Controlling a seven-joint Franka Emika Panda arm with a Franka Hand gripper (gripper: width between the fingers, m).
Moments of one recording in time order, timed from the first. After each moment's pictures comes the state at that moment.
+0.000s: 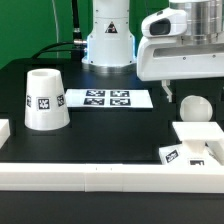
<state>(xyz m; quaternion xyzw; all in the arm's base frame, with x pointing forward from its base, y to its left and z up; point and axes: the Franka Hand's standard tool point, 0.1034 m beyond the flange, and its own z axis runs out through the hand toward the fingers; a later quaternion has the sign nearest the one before) 0.522 0.123 0.065 -0.99 0.09 0.01 0.06</state>
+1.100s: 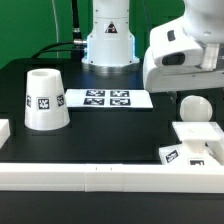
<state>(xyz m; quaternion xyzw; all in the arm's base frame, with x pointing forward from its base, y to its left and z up) 0.508 0.132 0.059 -0.96 0.02 0.28 0.07</state>
